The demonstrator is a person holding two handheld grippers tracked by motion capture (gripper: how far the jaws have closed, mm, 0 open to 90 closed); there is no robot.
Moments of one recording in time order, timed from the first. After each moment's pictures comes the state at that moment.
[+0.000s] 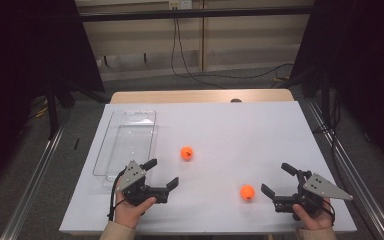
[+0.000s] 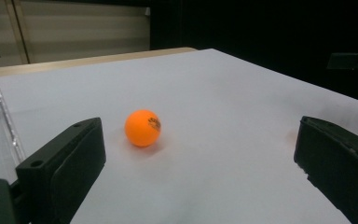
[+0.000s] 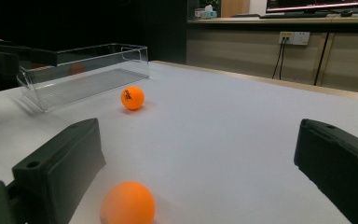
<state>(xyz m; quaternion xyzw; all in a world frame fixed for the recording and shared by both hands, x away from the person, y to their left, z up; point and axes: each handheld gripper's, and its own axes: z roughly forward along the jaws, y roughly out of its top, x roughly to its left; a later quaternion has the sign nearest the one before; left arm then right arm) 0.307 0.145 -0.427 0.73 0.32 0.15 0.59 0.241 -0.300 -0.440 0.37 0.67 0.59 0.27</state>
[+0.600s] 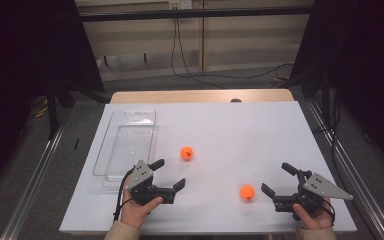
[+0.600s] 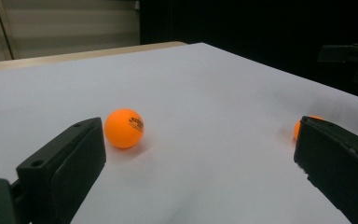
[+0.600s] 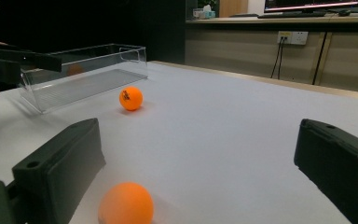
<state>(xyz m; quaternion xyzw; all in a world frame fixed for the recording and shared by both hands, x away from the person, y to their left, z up) 0.309 0.130 -0.430 0.74 0.31 0.14 0.59 0.241 -0.300 -0.440 0.38 0.66 0.59 0.27</state>
